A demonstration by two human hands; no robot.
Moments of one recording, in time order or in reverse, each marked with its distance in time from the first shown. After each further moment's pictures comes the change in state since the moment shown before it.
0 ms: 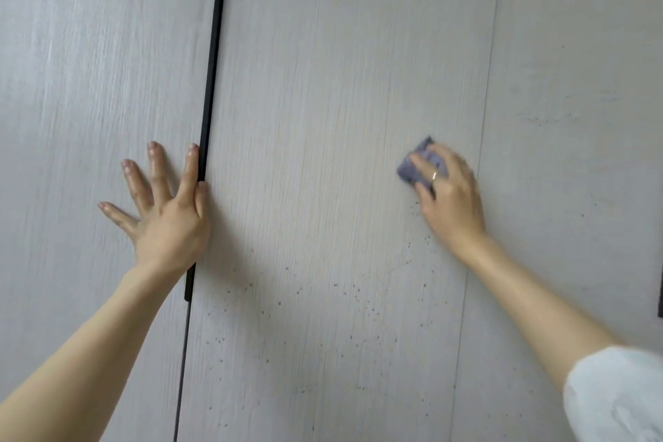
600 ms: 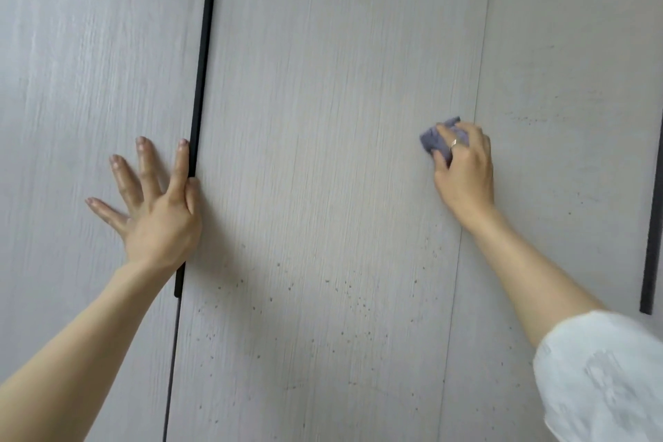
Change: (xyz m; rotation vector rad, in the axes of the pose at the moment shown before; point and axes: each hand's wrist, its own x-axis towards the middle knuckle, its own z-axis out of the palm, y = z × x) left_hand -0.004 0.003 -0.002 -0.020 0.010 -0.008; right_hand 0.035 0.022 -0.011 0.004 0.012 0.238
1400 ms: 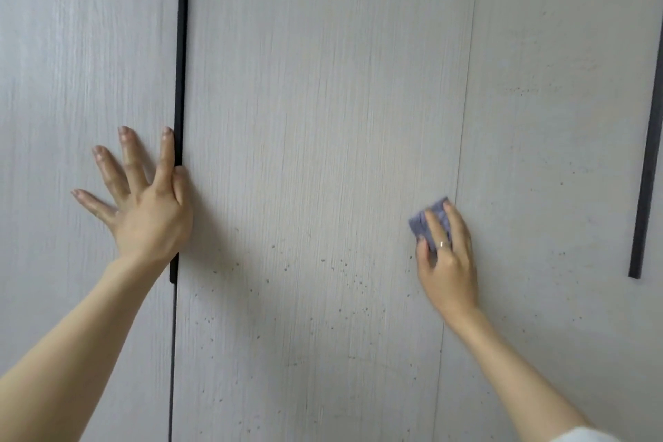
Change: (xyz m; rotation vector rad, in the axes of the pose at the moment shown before) left_hand -0.007 -0.002 0.003 0.007 0.018 0.016; right_hand -0.169 0.023 0.023 0.057 0.050 -0.031
